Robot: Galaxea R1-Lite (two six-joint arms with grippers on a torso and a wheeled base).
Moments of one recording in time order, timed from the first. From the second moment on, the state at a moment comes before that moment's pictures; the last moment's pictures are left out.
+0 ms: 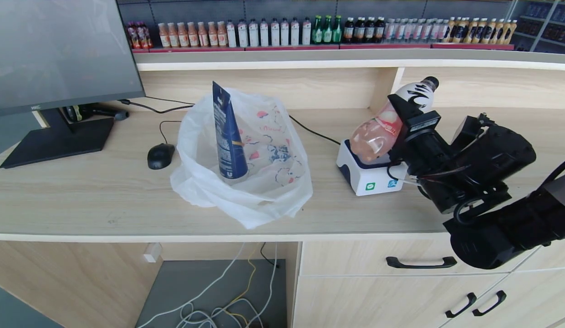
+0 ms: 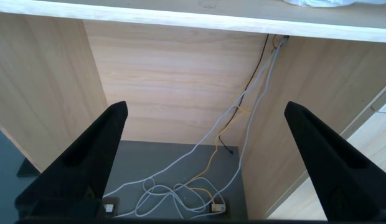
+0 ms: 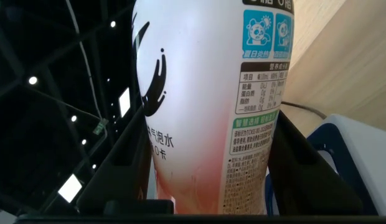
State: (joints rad) left arm 0.00 0.00 0.00 0.00 0.00 0.00; right arm 0.36 1.98 -0.87 -1.57 -0.08 1.19
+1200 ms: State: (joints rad) left arm 0.00 0.00 0.00 0.00 0.00 0.00; right arm 0.29 1.95 -0.86 -1.56 0.04 1.18
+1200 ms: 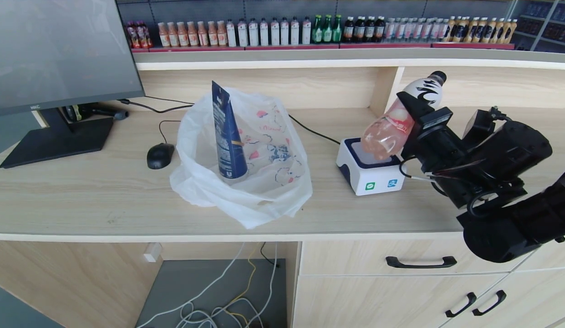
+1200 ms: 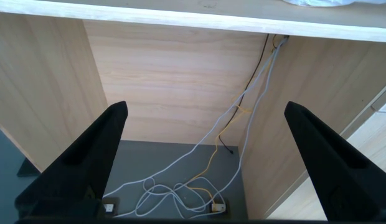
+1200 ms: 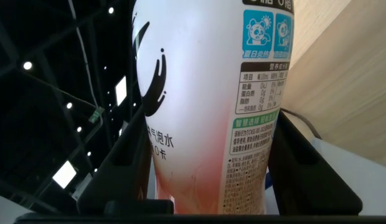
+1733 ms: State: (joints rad) left arm 0.00 0.00 0.00 0.00 0.00 0.00; right arm 0.30 1.97 -0.87 -1.56 0.05 1.18
